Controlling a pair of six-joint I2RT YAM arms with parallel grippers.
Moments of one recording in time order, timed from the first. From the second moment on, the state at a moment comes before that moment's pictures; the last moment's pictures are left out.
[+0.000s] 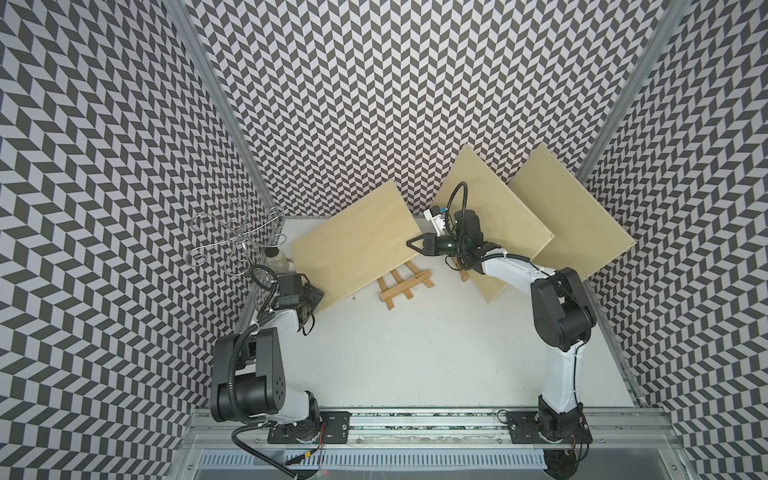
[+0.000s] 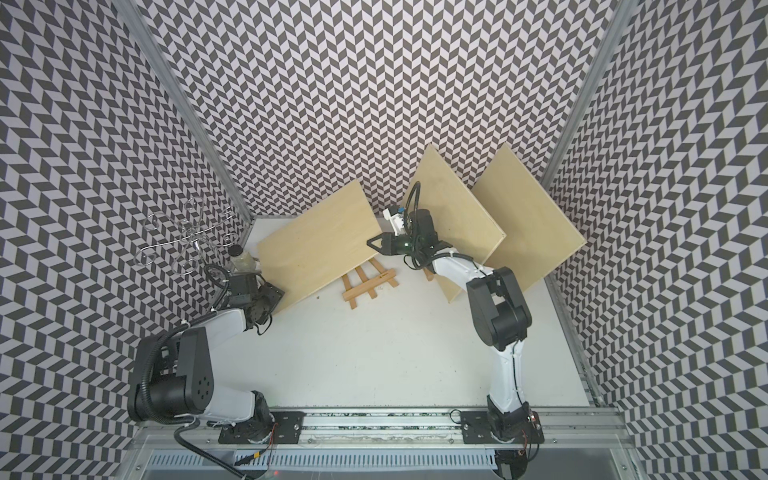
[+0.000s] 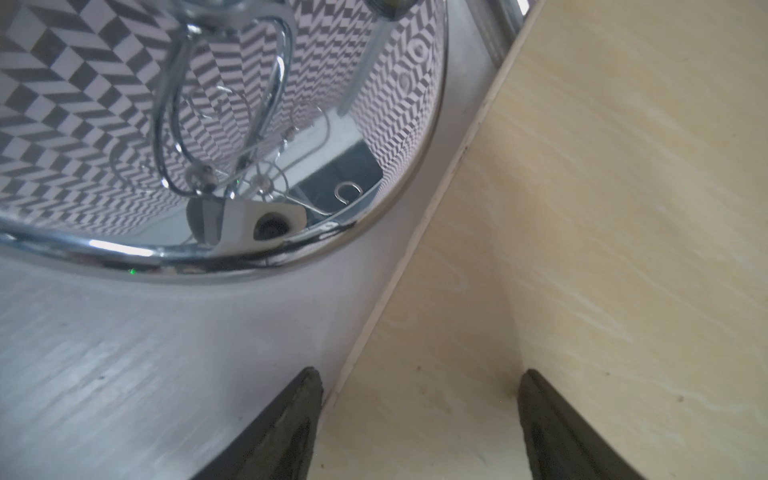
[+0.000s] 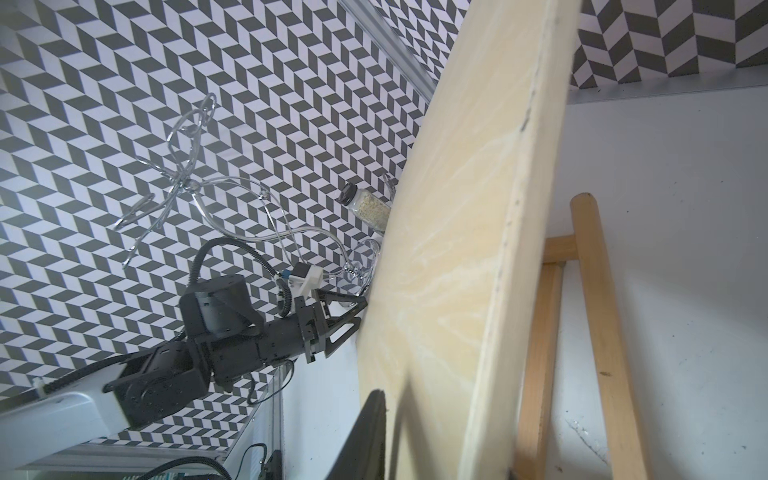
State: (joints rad) left arm 0.16 1.47 0.62 0.00 0.04 -0.85; right arm 0.44 1.99 1.47 0.14 -0.77 0.51
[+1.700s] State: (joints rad) left arm 0.11 1.13 0.86 -0.22 0.50 -0.79; right arm 0.61 1.20 1.34 -0.54 -0.40 -0.03
